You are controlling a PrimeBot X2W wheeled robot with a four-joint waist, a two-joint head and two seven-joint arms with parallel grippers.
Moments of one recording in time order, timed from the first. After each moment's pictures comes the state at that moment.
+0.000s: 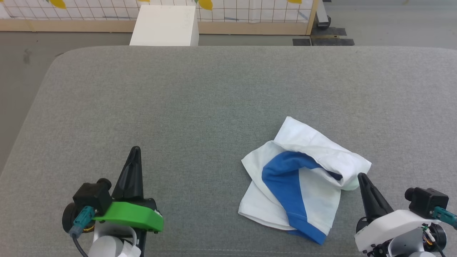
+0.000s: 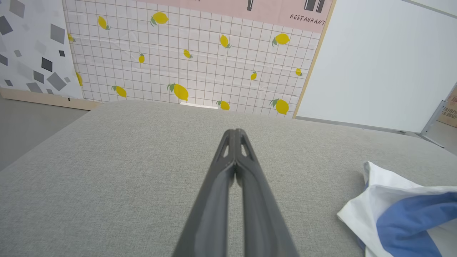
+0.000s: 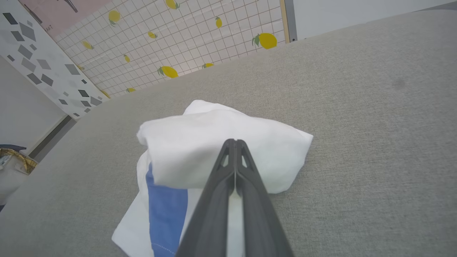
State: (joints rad) left arm -0.08 0.05 -0.01 0.11 -0.22 -0.11 -0.25; right arm 0.04 -0.05 -0.05 0.09 0.38 0.13 0.03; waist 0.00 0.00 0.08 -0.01
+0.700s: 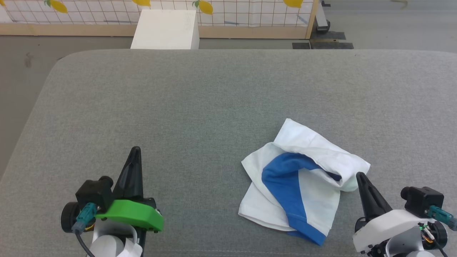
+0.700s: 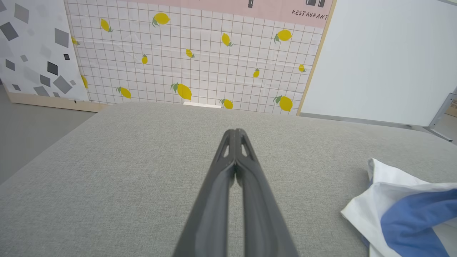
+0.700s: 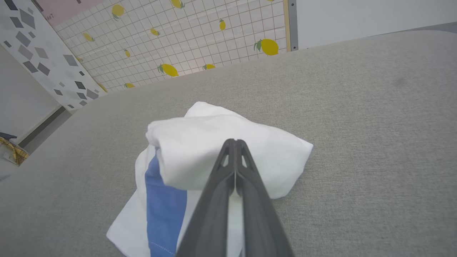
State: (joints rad) left arm -0.08 0.05 -0.01 0.09 -0.19 -0.09 -0.20; right arm 0.04 -0.05 -0.04 0.08 0.31 0.13 0.03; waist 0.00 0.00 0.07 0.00
